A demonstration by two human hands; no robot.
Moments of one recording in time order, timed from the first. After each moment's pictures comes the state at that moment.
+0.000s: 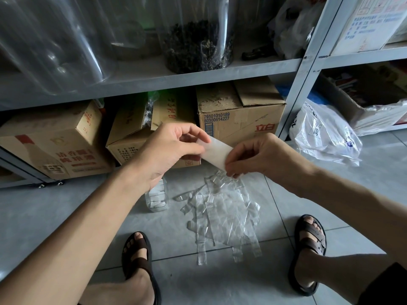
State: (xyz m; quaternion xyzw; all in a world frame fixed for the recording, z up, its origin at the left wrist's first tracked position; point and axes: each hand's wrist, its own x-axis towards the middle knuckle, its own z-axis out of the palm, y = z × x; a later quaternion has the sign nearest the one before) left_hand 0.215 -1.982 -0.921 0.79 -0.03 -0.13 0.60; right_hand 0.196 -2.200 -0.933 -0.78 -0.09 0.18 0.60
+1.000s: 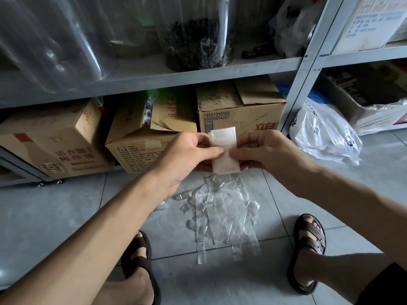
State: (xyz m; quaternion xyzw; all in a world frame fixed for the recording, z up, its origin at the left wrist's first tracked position) left_hand 0.207 -2.009 -0.938 0.75 0.01 -0.16 0.64; right_hand 0.201 -2.198 -0.938 -0.71 -0.02 0.17 0.68
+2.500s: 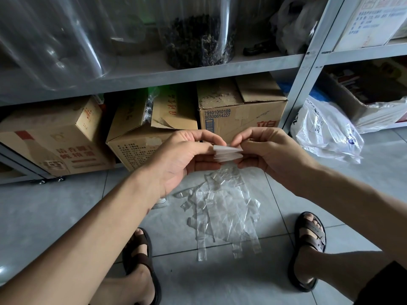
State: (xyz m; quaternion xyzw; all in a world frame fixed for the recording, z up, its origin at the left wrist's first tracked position) left_hand 0.202 -2.007 -0.924 0.67 0.03 -0.22 0.71; right_hand 0.197 -2.195 -0.936 -0.64 -0.02 0.17 0.75
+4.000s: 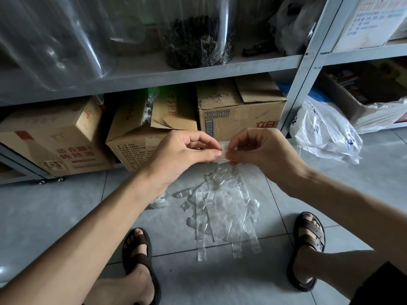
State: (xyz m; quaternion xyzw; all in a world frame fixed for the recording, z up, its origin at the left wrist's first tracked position) left_hand 0.201 -1.992 -0.935 0.78 -0.08 -0.13 0.60; right_hand 0.196 -2.194 -0.946 -0.77 -0.06 0.08 0.64
